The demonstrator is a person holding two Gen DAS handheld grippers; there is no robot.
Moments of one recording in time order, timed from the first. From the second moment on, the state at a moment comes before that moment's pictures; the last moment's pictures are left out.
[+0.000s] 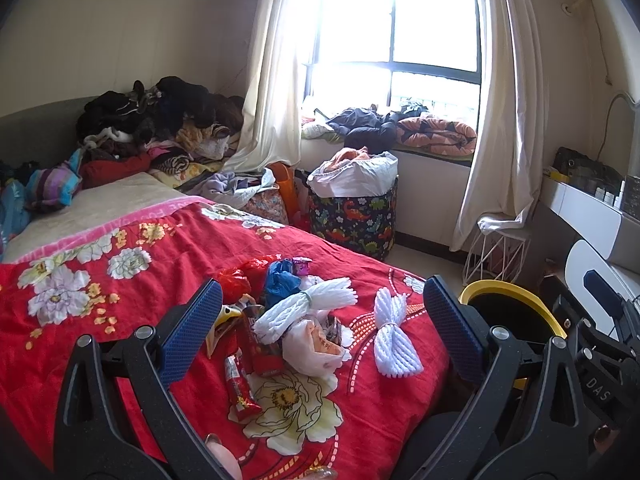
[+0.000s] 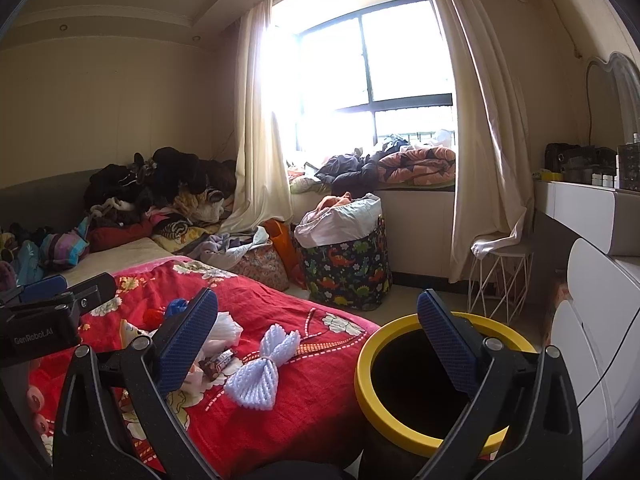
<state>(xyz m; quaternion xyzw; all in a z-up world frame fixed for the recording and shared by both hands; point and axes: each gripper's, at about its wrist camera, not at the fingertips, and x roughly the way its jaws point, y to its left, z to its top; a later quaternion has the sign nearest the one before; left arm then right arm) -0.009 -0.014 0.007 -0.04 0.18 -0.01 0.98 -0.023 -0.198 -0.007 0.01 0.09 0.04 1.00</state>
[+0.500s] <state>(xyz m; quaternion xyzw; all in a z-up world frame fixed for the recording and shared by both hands) 0.017 0.036 -0.004 -0.07 0.18 0.04 0.98 0.021 -0.161 -0.016 0.00 0.16 0.11 0.98</state>
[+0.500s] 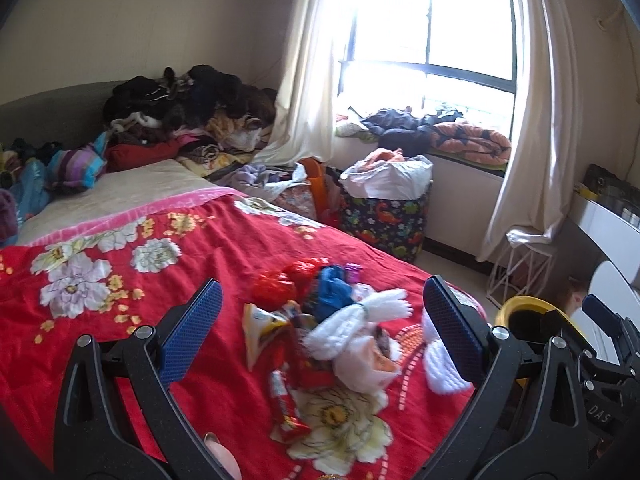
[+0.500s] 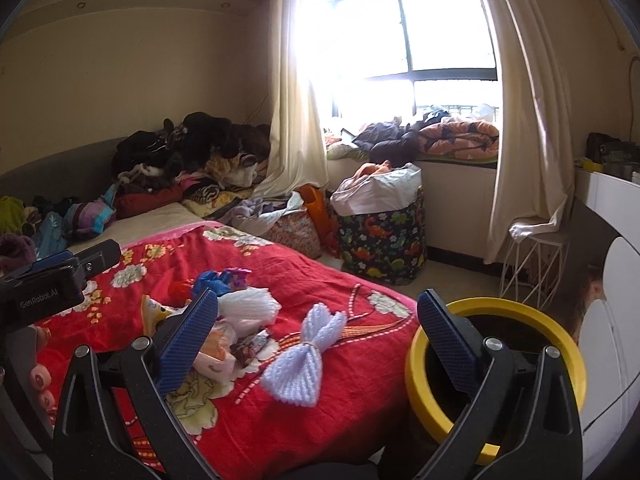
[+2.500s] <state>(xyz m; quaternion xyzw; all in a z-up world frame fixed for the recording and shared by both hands) 0.093 0.018 -0.036 -0.08 0.30 -0.10 0.95 0.141 -0.186 -0.074 0.13 0.40 0.17 0.89</state>
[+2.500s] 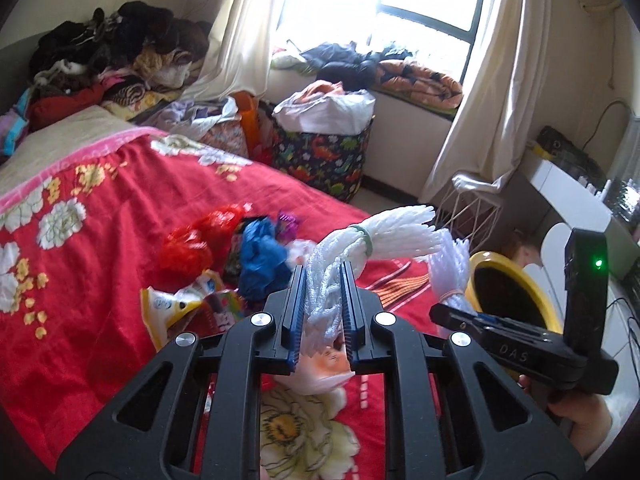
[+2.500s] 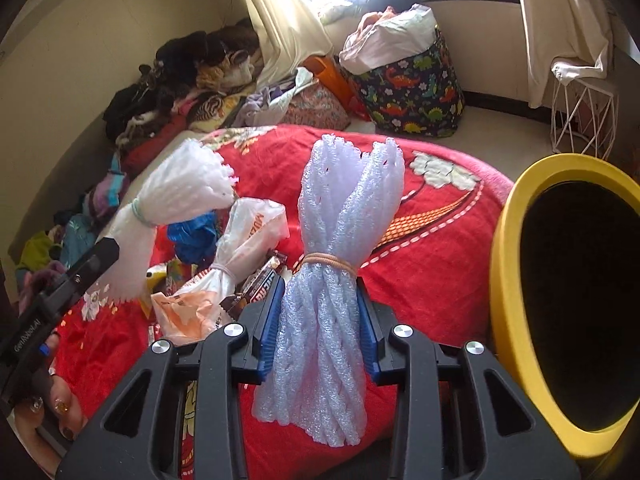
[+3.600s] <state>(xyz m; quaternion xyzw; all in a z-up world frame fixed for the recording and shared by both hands) 0.083 -0.070 -0.028 -0.02 0.31 -0.17 0.93 0.102 -0.301 -0.035 0.17 0.33 0.06 0.93</state>
